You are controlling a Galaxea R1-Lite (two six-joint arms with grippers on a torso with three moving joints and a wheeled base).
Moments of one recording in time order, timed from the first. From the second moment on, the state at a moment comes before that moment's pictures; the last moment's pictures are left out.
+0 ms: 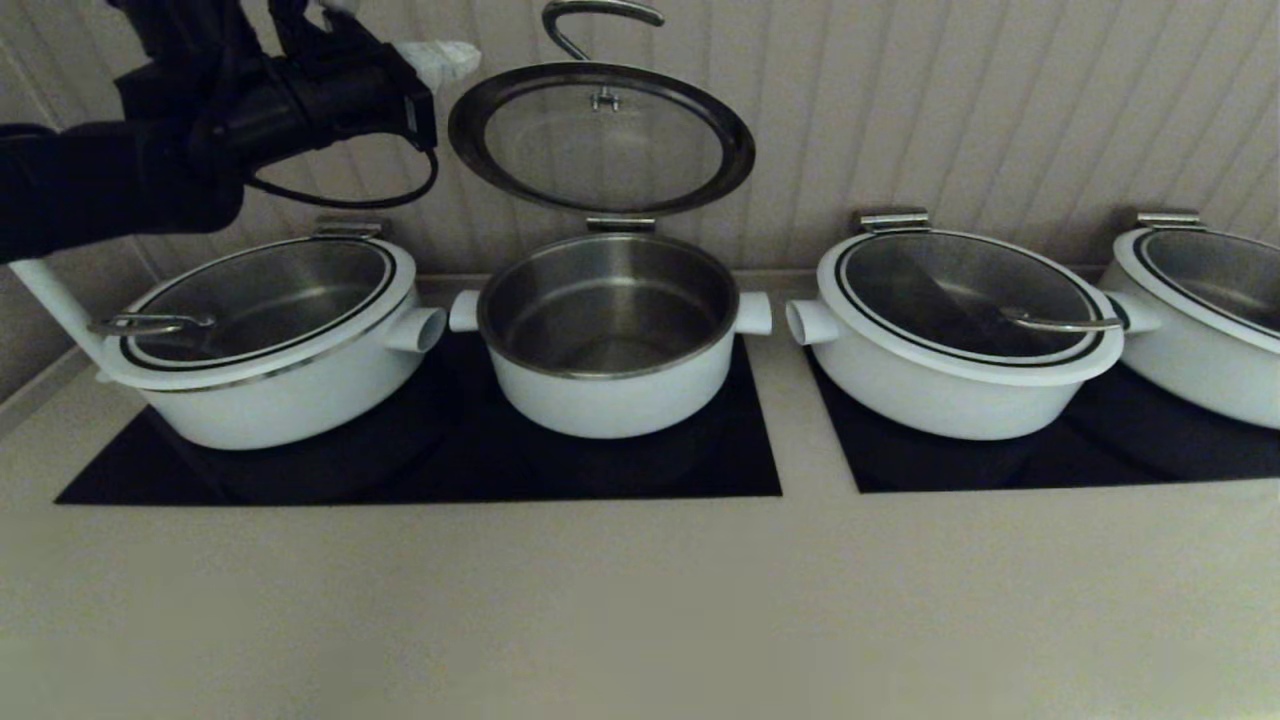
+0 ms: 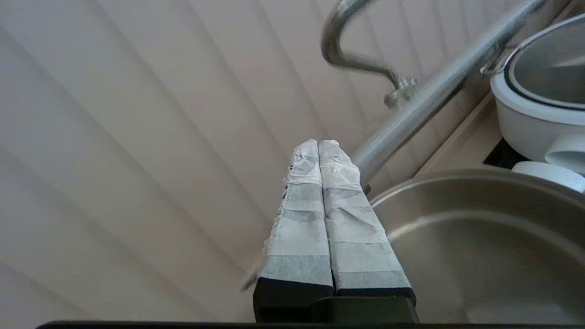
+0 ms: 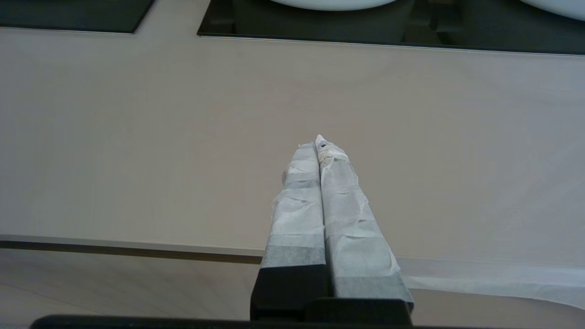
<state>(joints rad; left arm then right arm) -0.09 2.05 -1.95 -0.40 -0.61 0.38 0.00 0.00 -0.06 0.14 0.04 -0.04</state>
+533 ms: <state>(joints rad) -0.09 2.08 -1.95 -0.40 -0.61 0.38 0.00 0.00 -0.06 0.14 0.04 -0.04</state>
